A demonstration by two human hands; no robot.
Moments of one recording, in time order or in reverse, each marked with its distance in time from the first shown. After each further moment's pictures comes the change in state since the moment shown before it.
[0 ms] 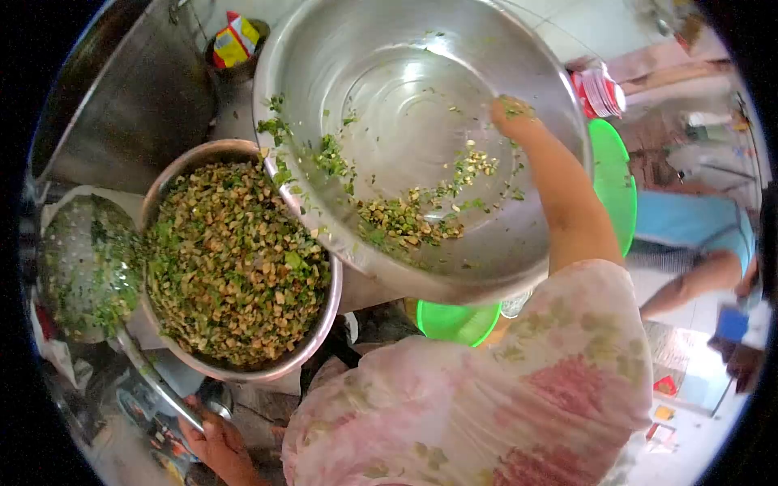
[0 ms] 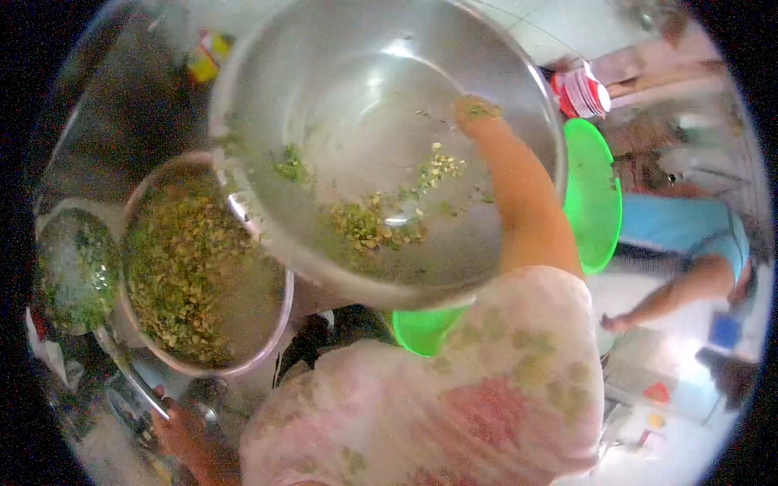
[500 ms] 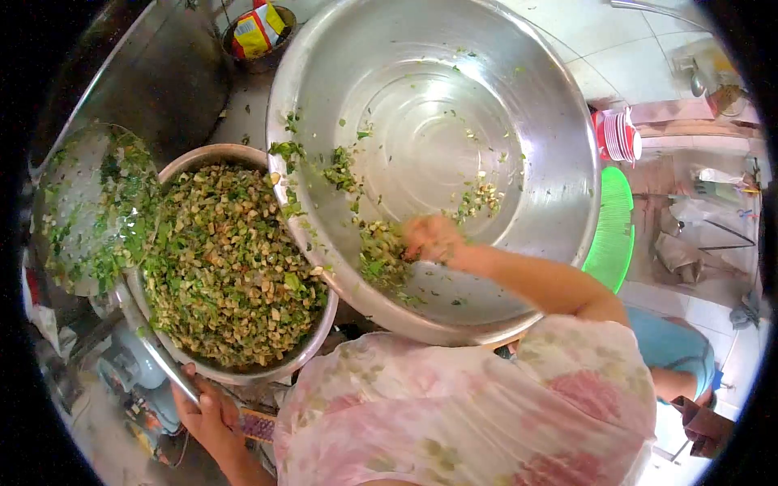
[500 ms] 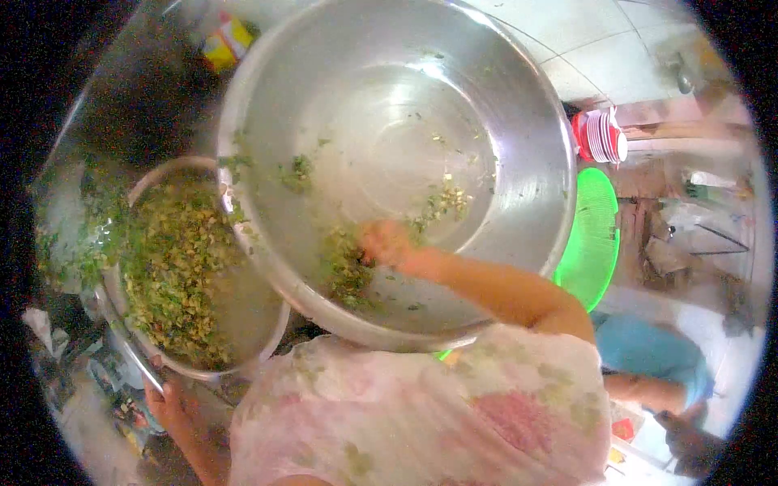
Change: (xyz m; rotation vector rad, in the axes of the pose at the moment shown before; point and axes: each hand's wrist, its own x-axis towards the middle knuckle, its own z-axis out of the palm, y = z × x) left_hand 0.015 0.013 0.057 -0.291 -0.083 0.120; right_hand -0.112 -0.167 -0.013 0.910 -0.818 -0.037
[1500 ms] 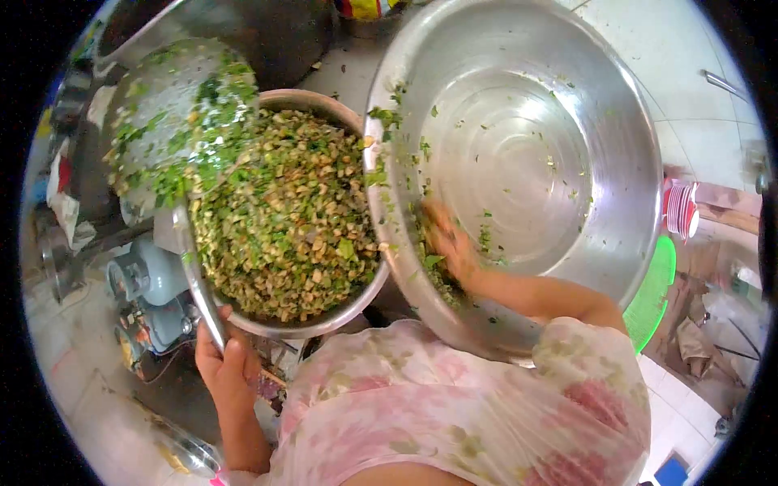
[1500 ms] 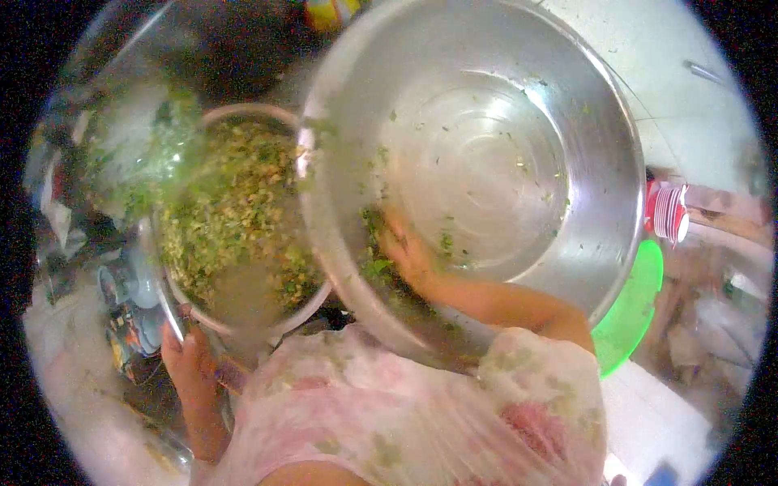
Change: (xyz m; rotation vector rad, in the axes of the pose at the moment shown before) left_hand -0.018 0.001 0.012 -0.041 0.053 -0.139; right_hand 0.054 0.020 0.069 0.527 0.006 -0.555
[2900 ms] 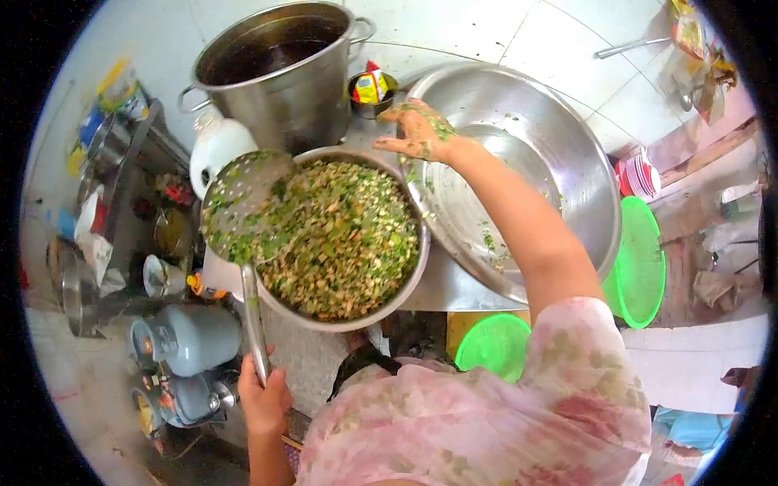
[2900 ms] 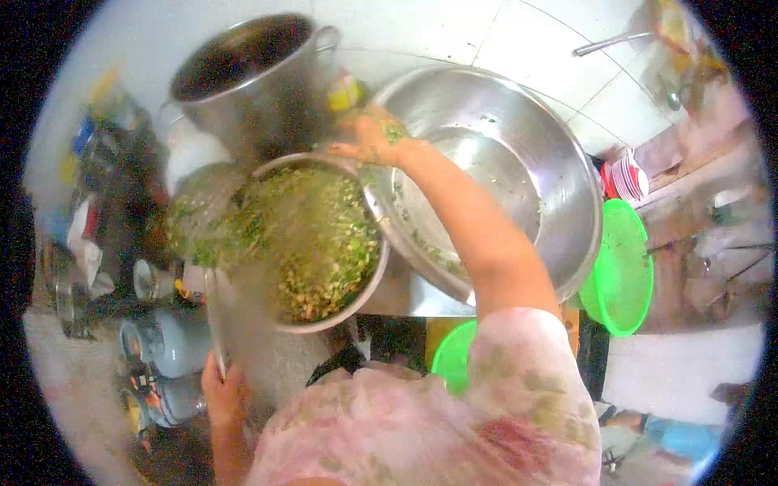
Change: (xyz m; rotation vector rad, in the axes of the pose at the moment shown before) left_hand -0.037 -0.004 -0.115 0.221 -0.144 0.020; right_hand 0.078 -0.241 0.083 -1.468 0.092 -0.681
